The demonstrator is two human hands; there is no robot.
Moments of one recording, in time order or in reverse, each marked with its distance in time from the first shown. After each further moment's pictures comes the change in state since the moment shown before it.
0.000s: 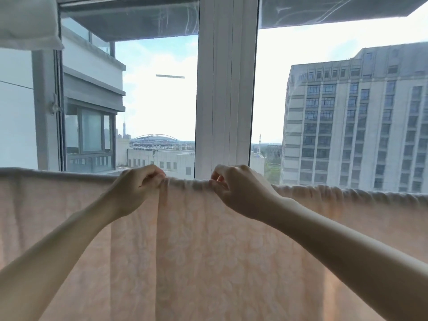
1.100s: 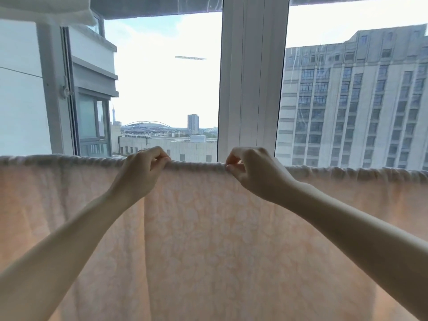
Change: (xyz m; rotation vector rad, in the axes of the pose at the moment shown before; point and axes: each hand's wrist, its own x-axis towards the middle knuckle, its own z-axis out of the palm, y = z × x) left_hand -0.017 -0.080 -0.050 0.020 0.164 0.025; right_hand 0.035 -0.075 0.041 -0.058 0.049 0.023
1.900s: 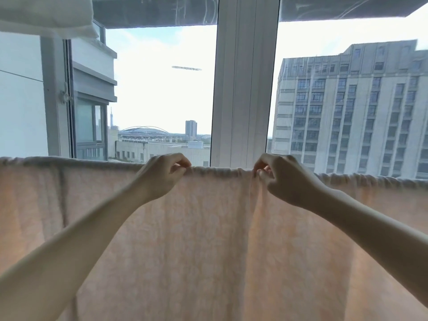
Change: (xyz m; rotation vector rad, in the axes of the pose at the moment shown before) left_hand 0.005 0.048 0.012 -0.055 -0.207 0.014; right_hand -0.040 0.042 -0.047 -0.097 -0.036 0.140
